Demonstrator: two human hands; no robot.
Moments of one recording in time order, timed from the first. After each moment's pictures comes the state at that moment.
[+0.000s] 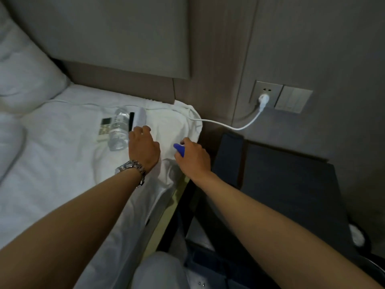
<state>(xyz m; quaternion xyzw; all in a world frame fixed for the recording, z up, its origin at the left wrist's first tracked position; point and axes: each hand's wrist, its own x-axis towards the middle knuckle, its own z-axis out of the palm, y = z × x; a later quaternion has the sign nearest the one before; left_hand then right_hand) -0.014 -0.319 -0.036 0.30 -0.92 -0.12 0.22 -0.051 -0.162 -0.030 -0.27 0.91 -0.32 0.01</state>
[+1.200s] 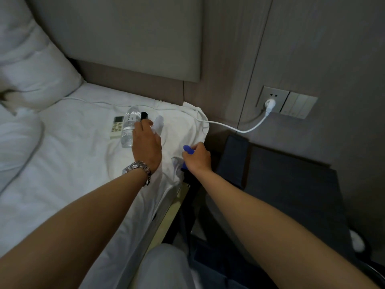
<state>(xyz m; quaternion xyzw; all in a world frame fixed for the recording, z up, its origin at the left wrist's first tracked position) 0.007 -0.317 -0.020 0.29 -0.86 -0.19 0.38 -0.042 -0.174 -0.030 -0.10 0.86 -0.48 0.14</state>
